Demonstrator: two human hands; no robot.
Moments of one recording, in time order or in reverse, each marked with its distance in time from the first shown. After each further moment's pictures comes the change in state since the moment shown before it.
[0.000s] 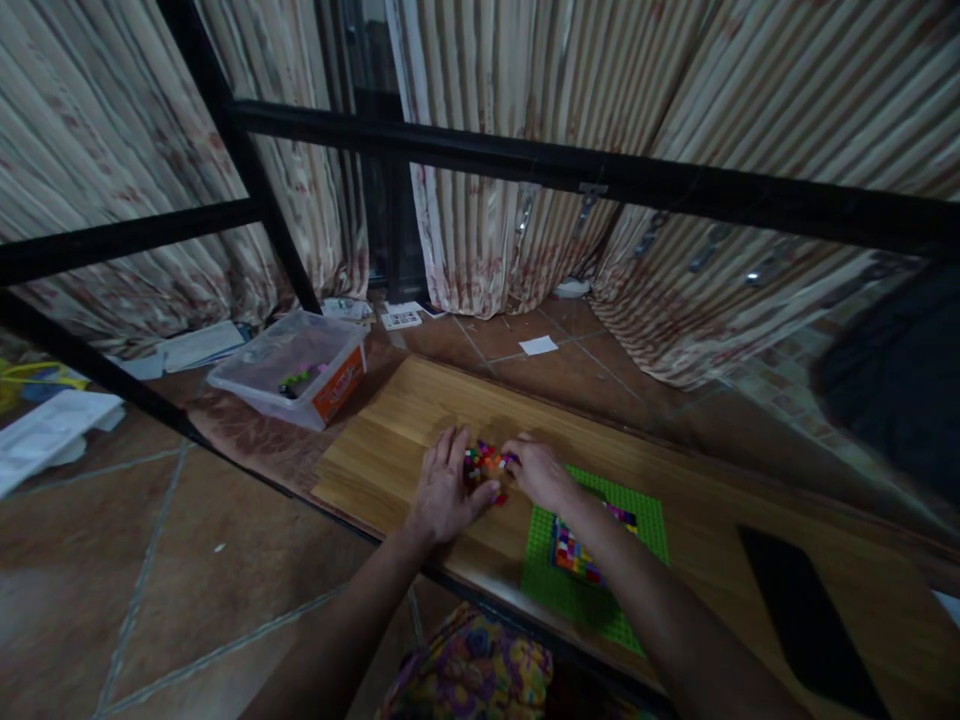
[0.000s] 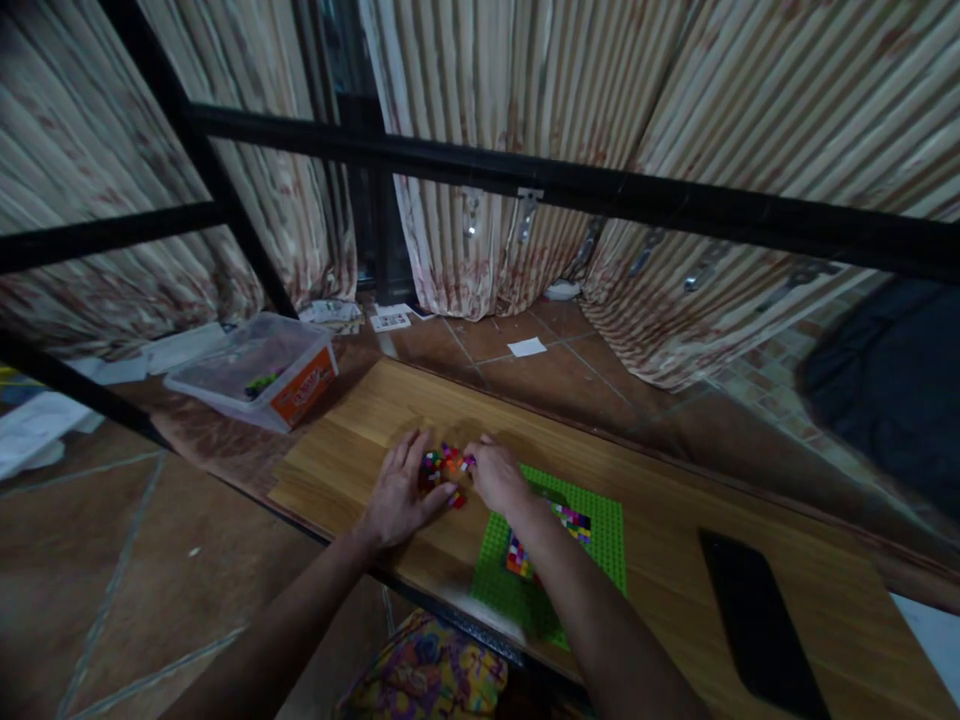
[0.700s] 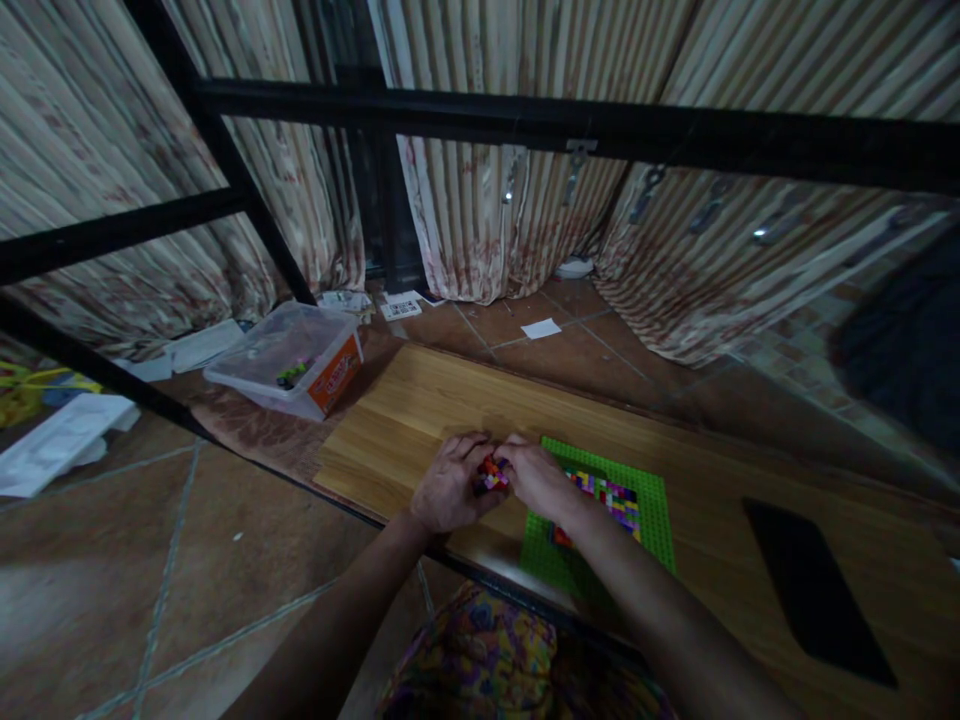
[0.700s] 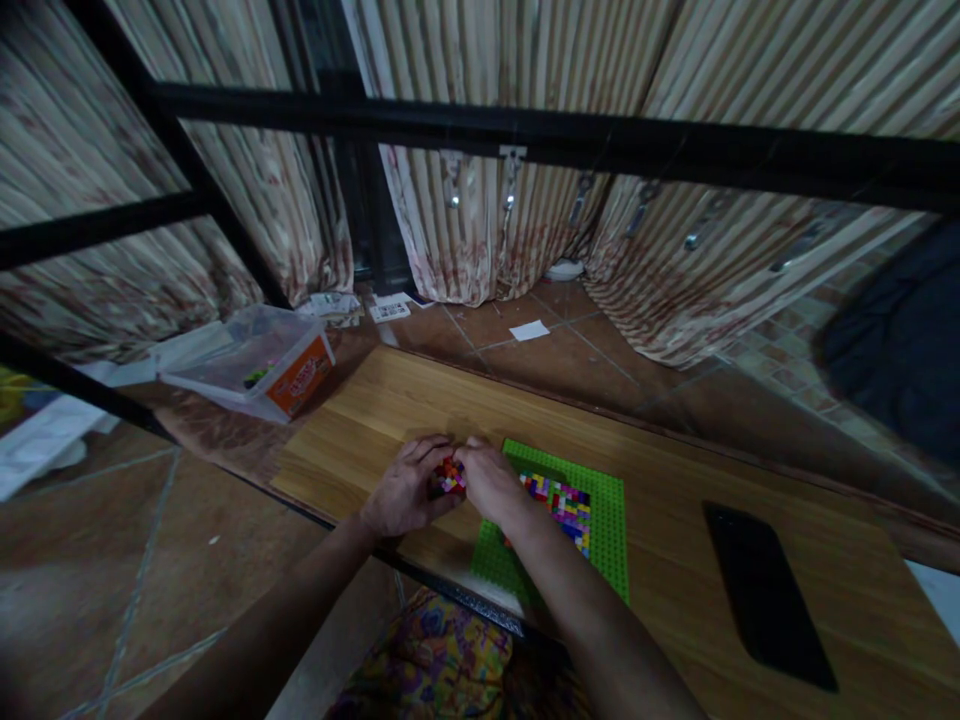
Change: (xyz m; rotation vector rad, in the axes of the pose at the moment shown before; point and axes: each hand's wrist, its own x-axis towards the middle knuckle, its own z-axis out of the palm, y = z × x) left_hand 0.002 0.007 -0.003 -0.066 -0.173 0.267; right_hand -0.026 -0.015 0.005 0.092 -0.040 -0.111
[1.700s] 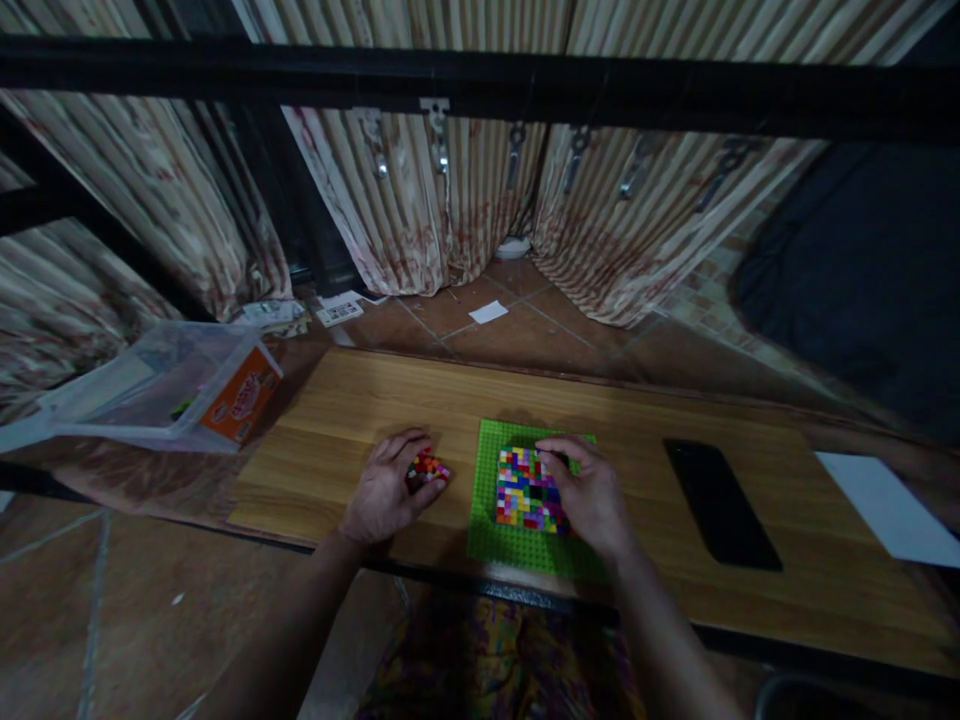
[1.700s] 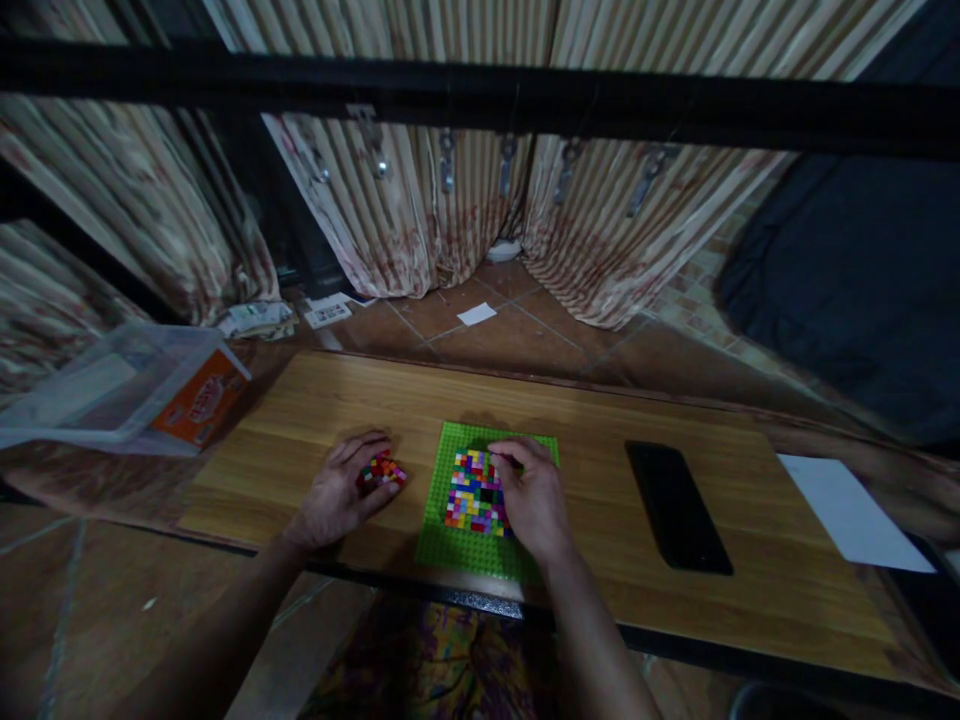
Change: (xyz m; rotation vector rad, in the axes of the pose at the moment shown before) left_hand 0.005 -0.003 -0.002 0.056 -0.004 0.017; right_hand -0.110 0.043 -0.027 0.430 0.695 0.418
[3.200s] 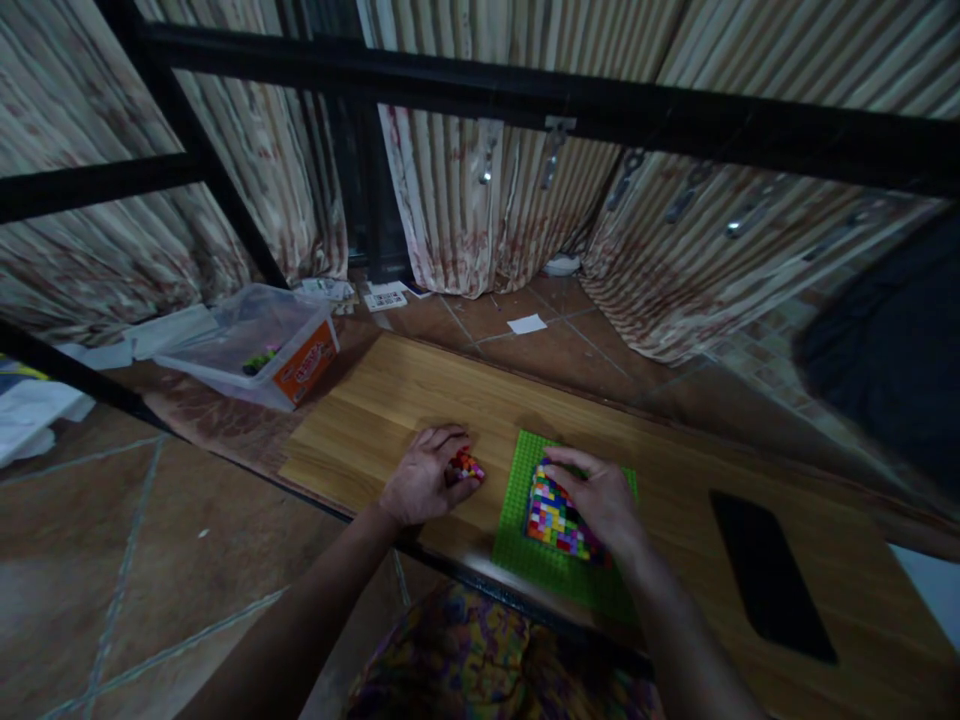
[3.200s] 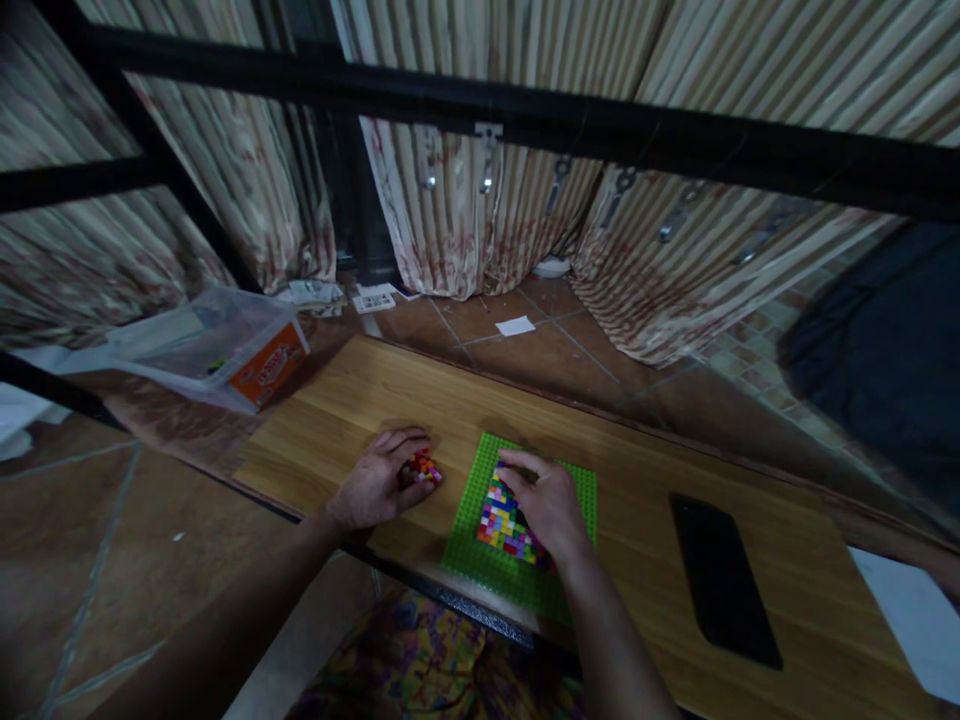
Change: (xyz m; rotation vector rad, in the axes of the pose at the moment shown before) left_hand -0.003 0.002 0.000 -0.075 0.032 -0.025; right_hand 0.024 -0.004 0.020 0.056 -0.254 0.125
